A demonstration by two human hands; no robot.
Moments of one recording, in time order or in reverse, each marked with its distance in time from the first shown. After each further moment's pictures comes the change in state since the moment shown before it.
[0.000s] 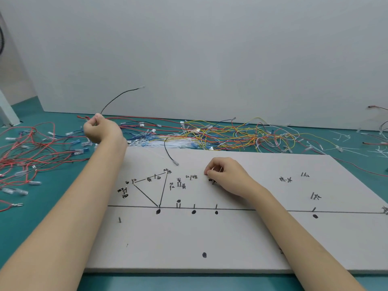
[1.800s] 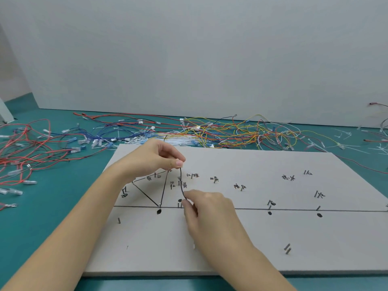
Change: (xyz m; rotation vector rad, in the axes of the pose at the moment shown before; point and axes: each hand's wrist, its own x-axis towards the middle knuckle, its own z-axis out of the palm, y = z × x) left_hand -0.093 0.009 -0.070 0.888 -1.530 0.140; right_hand -0.104 -0.089 0.042 -0.276 0.087 -0.138
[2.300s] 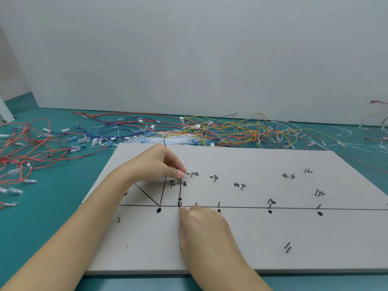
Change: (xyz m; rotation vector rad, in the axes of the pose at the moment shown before) left_hand 0.003 -0.006 0.009 0.212 -0.074 0.025; right_hand -0.017 -0.012 0.018 -0.287 -0.107 -0.037
